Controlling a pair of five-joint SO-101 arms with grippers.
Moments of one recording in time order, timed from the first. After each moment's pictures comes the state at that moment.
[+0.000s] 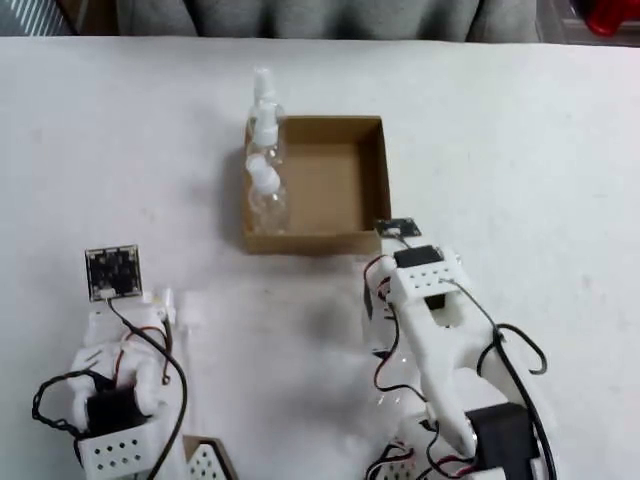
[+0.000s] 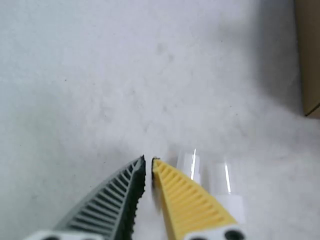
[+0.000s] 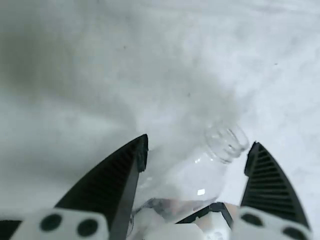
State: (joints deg) left arm -20.0 -103.3 97.3 59.6 -3.2; right arm -16.4 -15.6 50.5 73.7 -5.6
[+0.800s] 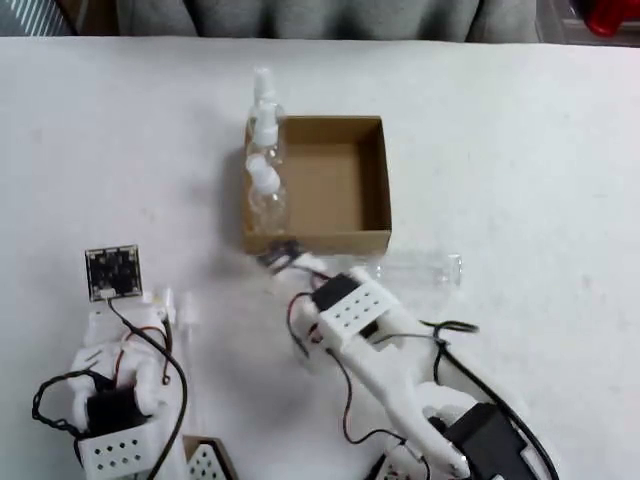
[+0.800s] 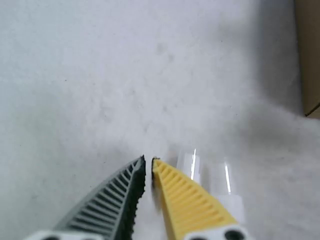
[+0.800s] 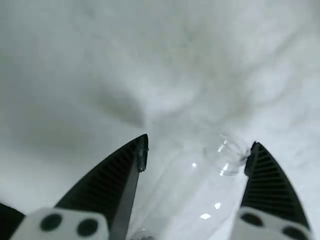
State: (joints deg) left arm -20.0 -103.3 97.3 59.6 -3.2; right arm -42.1 -15.4 49.4 63.4 9.0
